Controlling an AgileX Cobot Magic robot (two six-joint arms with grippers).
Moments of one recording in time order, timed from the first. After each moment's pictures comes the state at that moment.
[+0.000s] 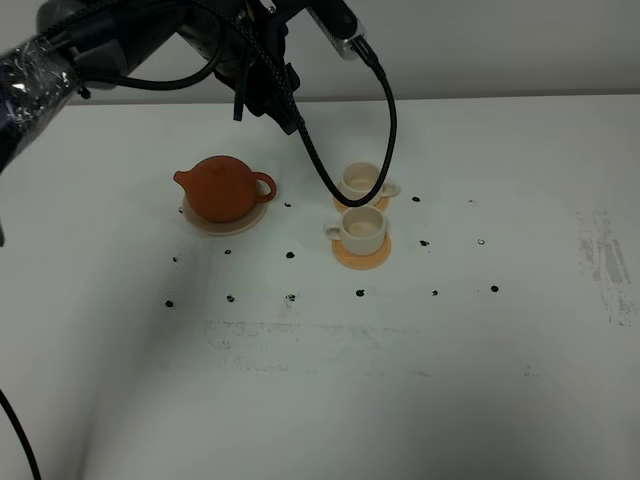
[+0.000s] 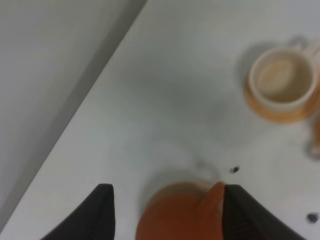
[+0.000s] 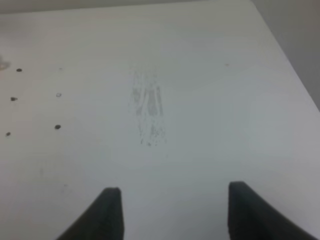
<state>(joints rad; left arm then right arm) -0.49 2.15 -2.05 0.14 0.87 0.52 -0.08 -0.01 -0.49 -0.06 1.07 -0.01</state>
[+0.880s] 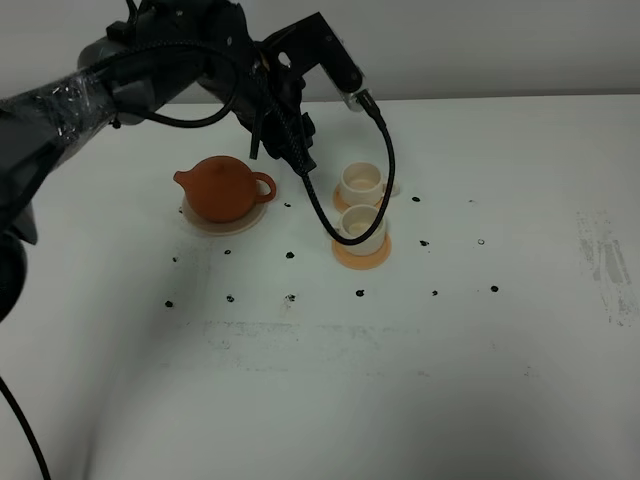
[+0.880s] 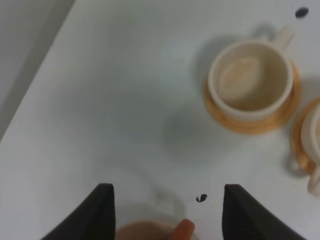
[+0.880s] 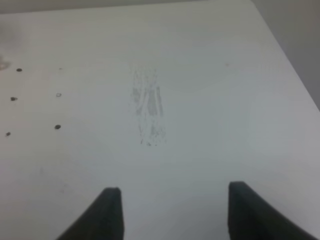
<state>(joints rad) -0.46 2.19 -1.88 -0.03 0.65 0.68 -0.08 -0.01 -0.49 -0.06 1.07 -0.01</state>
